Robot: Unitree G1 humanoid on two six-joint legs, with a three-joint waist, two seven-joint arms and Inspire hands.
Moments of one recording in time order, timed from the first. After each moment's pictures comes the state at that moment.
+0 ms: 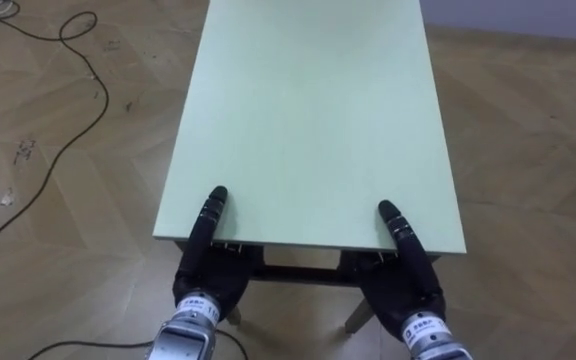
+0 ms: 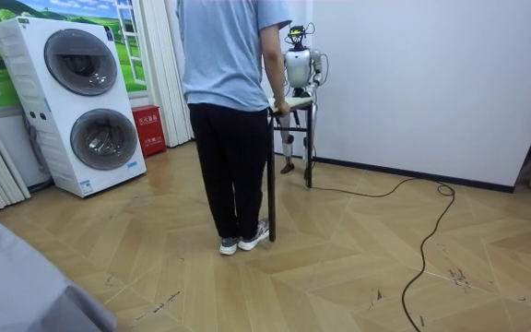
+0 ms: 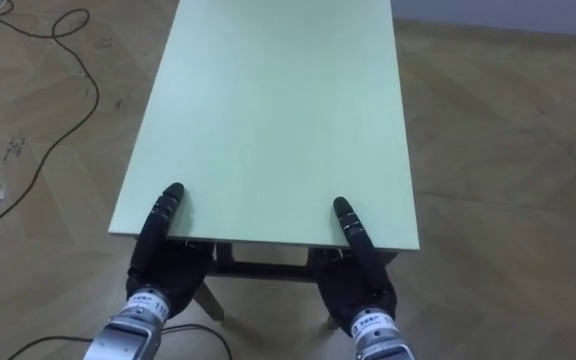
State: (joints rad) left arm 0.17 0.09 -0.28 0.10 -1.49 -0.11 0.17; right arm 0.23 -0.20 0.33 0.11 1.52 -0.10 -0.04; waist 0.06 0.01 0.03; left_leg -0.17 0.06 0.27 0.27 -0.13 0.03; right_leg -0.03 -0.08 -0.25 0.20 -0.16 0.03
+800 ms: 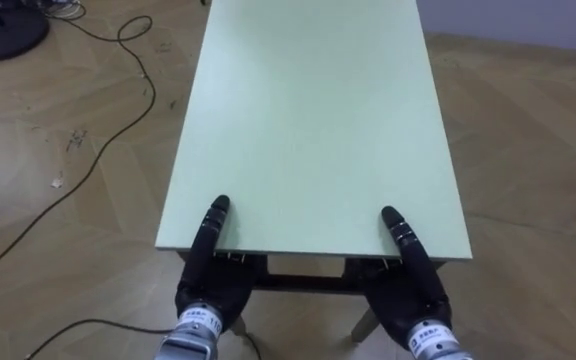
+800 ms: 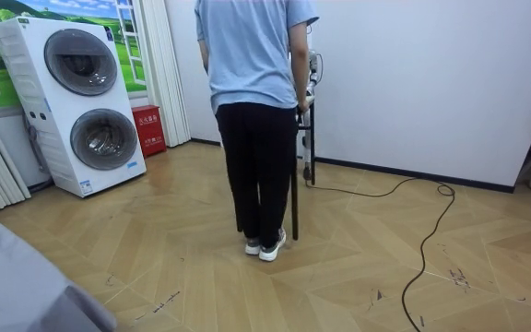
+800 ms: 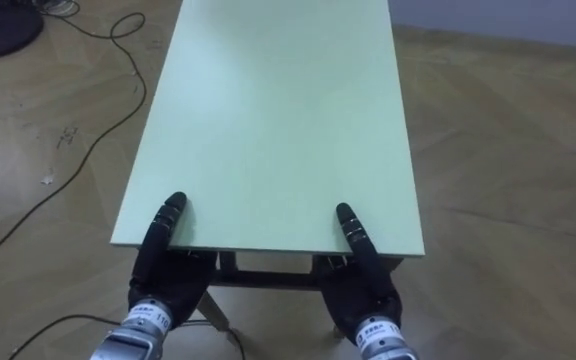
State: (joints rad) left arm 0.21 0.09 -0.30 0.08 -1.49 -0.10 0.17; right arm 0.27 -0.22 0.33 0.07 1.51 -0.11 -0.05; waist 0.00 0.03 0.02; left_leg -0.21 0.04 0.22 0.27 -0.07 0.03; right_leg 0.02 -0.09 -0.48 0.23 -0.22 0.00
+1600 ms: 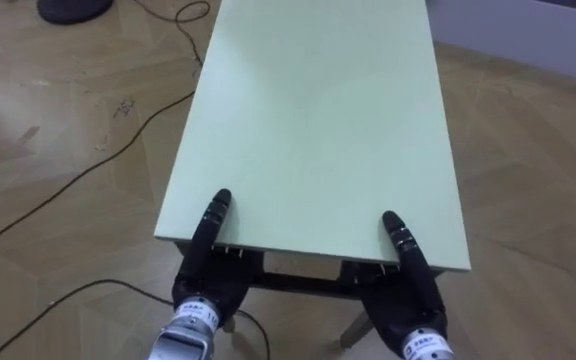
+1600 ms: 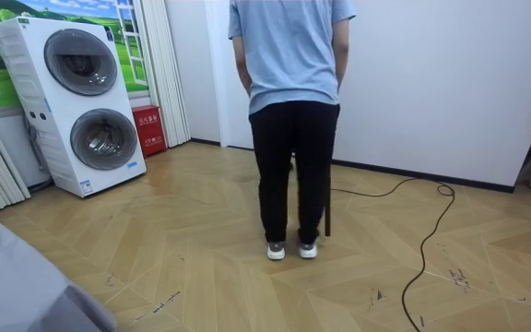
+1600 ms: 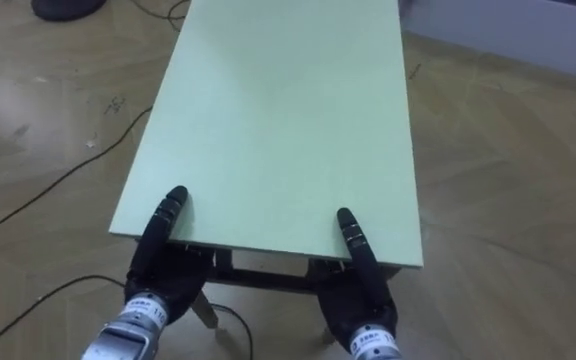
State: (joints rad) left arm 0.17 0.13 -0.35 0.05 -1.50 -0.13 0.22; right arm 0.30 -0.19 0.34 0.05 1.53 -0.17 -0.04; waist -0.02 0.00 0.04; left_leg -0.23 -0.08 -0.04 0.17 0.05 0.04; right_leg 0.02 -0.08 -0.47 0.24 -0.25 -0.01
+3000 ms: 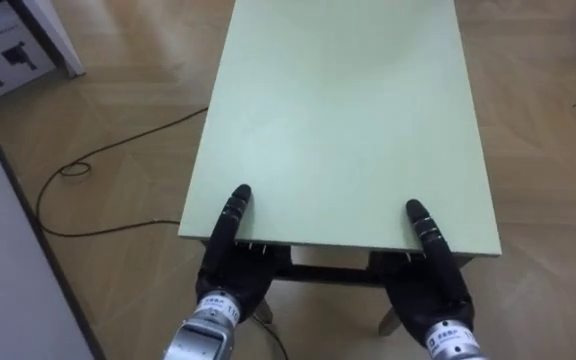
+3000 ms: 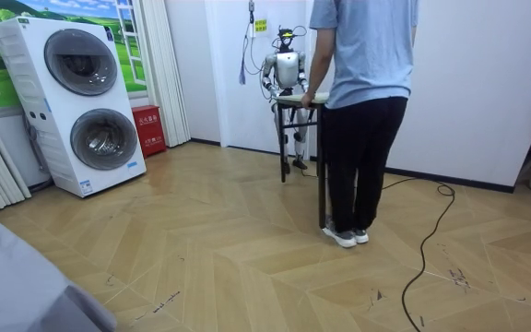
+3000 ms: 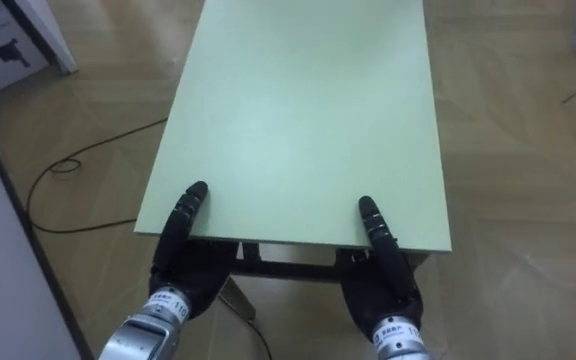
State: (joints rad) left arm 0.15 0.07 -0.34 0.11 -1.53 -0.08 0.19; right arm 0.31 -0.23 0.29 0.03 1.48 -0.14 -0.02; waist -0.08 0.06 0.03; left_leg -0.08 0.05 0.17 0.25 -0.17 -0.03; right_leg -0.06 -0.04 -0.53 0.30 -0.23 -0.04
